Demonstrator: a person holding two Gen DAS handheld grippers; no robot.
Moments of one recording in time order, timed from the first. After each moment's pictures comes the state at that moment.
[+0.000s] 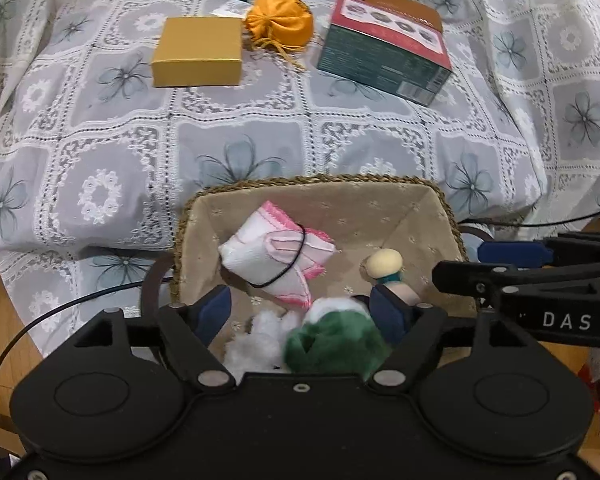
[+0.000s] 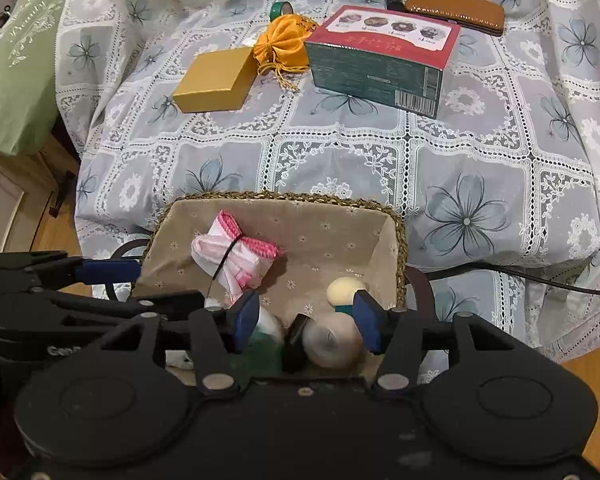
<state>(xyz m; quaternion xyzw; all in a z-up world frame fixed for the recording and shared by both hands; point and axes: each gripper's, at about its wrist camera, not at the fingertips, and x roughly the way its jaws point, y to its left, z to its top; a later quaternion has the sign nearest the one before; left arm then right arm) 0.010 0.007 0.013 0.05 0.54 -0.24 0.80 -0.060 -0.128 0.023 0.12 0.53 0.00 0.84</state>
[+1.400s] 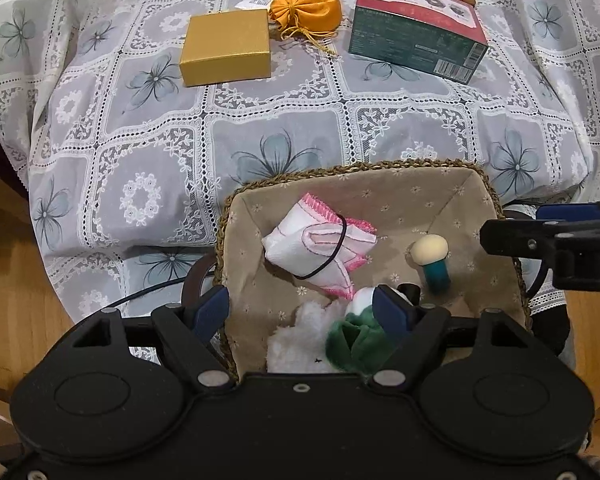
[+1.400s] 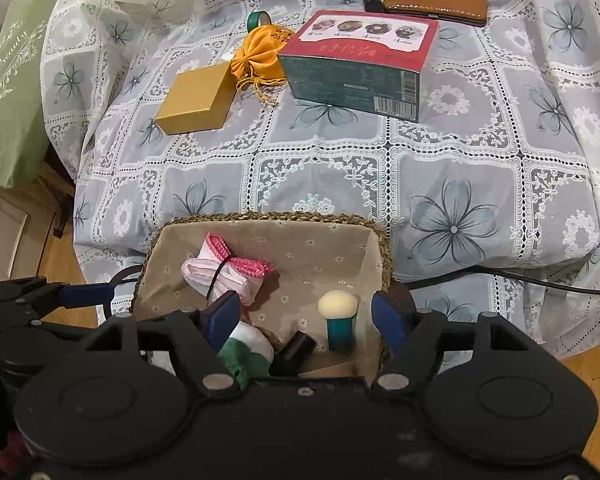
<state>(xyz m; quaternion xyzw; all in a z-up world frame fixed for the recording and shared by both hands) 0.012 -0.006 0.016 0.13 0.55 -0.18 0.80 -0.052 -0.149 0.022 0.17 0.52 -0.02 0.84</state>
